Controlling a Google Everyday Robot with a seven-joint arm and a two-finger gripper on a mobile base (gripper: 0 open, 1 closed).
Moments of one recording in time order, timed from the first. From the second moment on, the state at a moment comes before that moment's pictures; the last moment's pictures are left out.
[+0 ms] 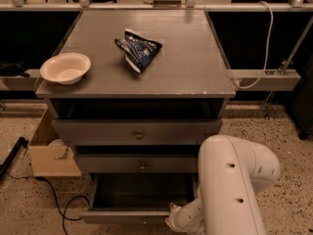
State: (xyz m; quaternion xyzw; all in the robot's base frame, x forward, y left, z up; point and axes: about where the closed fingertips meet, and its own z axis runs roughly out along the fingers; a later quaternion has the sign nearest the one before) arm 0.459 -0.072 0.158 -0.53 0.82 0.03 0.22
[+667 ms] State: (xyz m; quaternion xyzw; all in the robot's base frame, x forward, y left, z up) arm 0.452 -0.072 0.159 -0.53 0.82 0.03 0.22
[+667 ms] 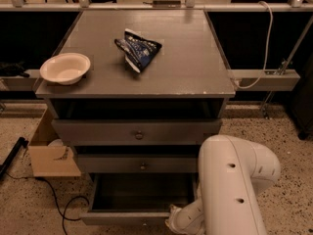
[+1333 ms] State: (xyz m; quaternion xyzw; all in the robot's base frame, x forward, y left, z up) arm 0.441 -0.072 0.156 -0.53 0.82 0.04 0.21
